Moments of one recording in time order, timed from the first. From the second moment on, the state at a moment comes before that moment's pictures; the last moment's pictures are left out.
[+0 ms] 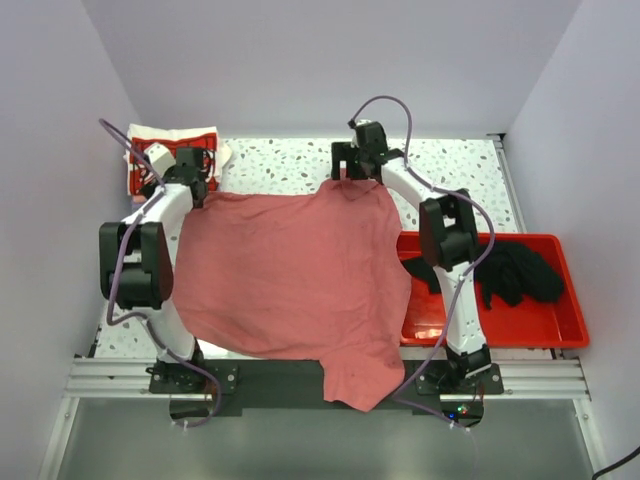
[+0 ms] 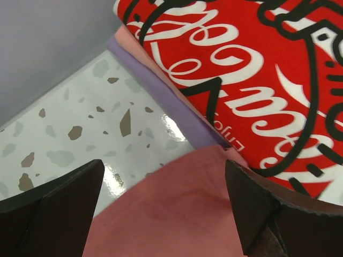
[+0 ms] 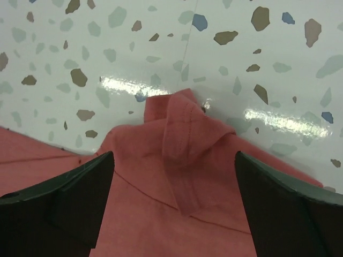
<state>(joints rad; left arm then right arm) 0.01 1.81 1.26 -0.32 -0.76 -0.65 0.38 2.33 1.96 -0.34 -0.02 0.26</state>
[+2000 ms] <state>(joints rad) 0.01 1.64 0.85 -0.14 -0.26 -0.72 0.54 2.26 1.78 -0.45 0.00 0.32</state>
